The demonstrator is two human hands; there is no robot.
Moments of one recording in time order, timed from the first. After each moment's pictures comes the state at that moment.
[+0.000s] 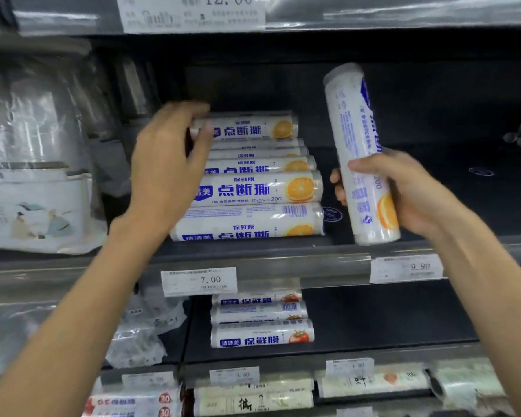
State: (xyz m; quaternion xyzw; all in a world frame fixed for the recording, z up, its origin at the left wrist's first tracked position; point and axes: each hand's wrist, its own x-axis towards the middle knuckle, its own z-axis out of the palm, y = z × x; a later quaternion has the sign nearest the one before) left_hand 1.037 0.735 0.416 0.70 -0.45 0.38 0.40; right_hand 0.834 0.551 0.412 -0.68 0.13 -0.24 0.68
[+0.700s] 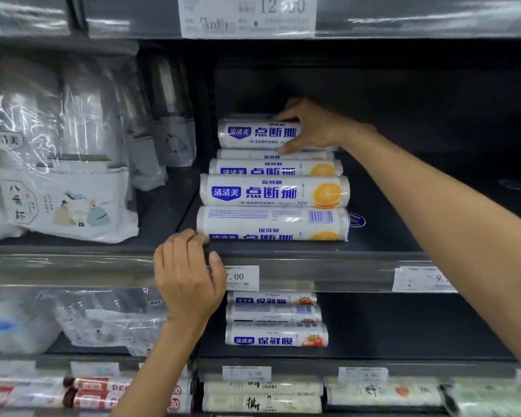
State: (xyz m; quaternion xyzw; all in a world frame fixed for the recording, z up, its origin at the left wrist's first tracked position) left_hand 1.029 0.767 0.260 0.71 -0.33 0.54 0.32; right_hand 1.007 0.513 0.459 -0.98 0.03 -0.16 0.10
